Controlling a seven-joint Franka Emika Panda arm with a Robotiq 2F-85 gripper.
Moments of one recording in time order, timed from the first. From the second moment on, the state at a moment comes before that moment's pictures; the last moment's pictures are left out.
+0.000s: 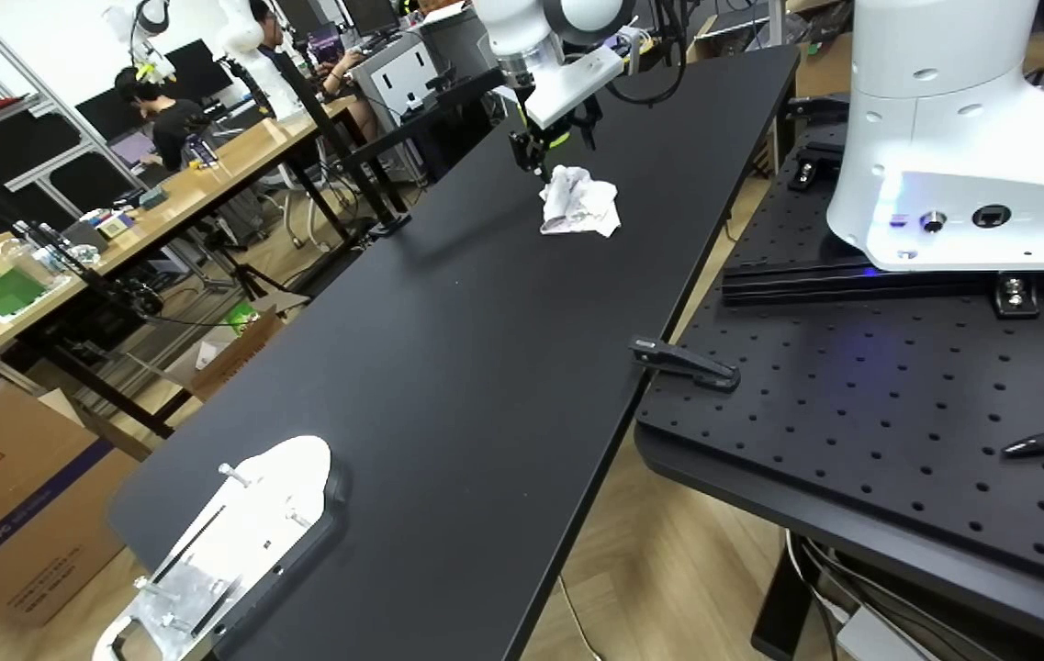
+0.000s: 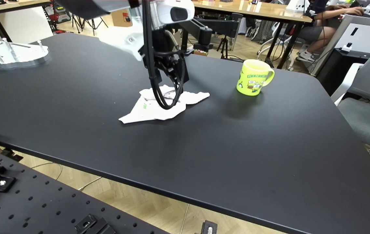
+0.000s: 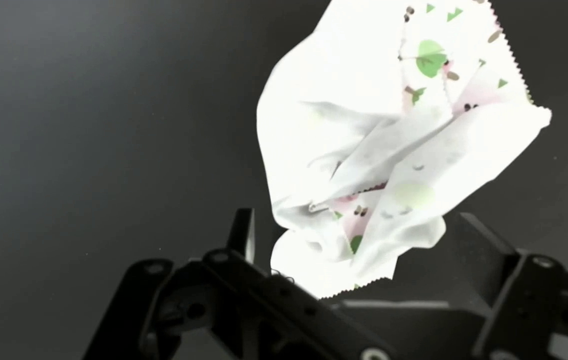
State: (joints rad) arm -0.49 0.28 0.27 -2.53 -0.94 2.90 1.10
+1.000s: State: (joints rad) arm -0.42 0.39 0.21 -2.44 -0.95 2.92 1.14
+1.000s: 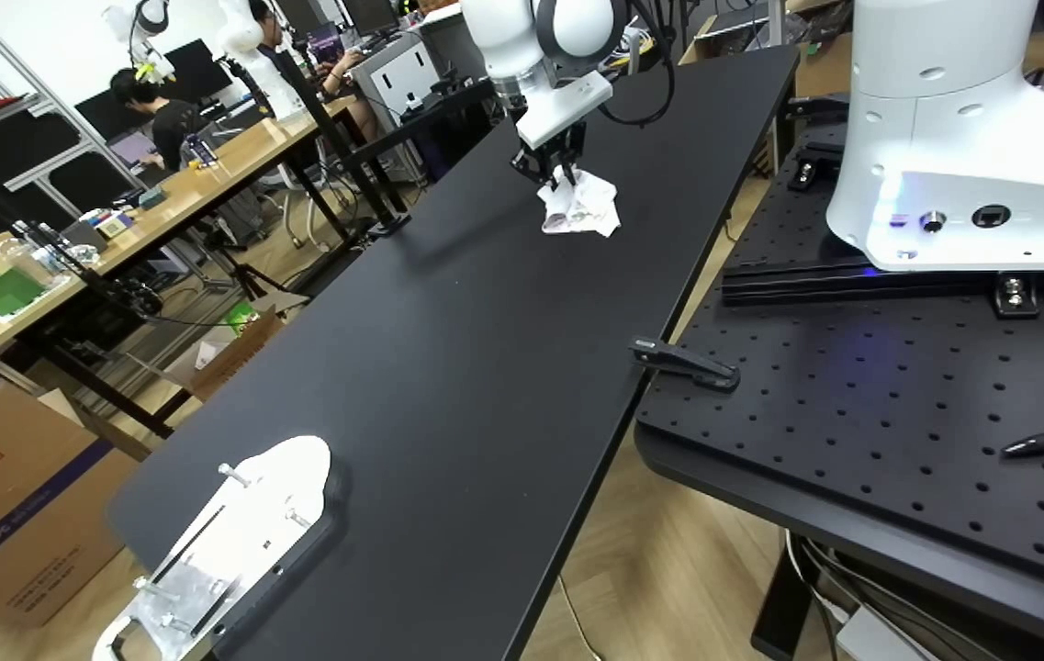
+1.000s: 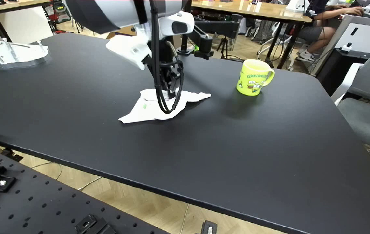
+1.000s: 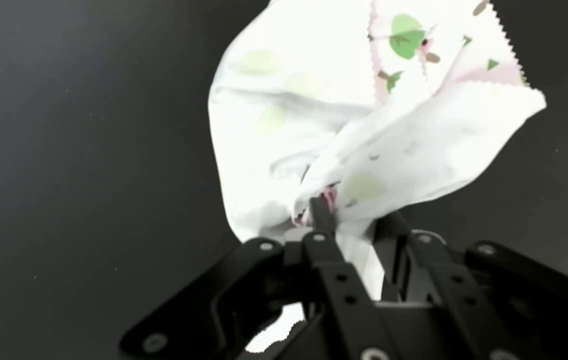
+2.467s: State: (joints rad) arm -0.05 -0.02 0.14 -2.52 -0.26 2.58 0.60
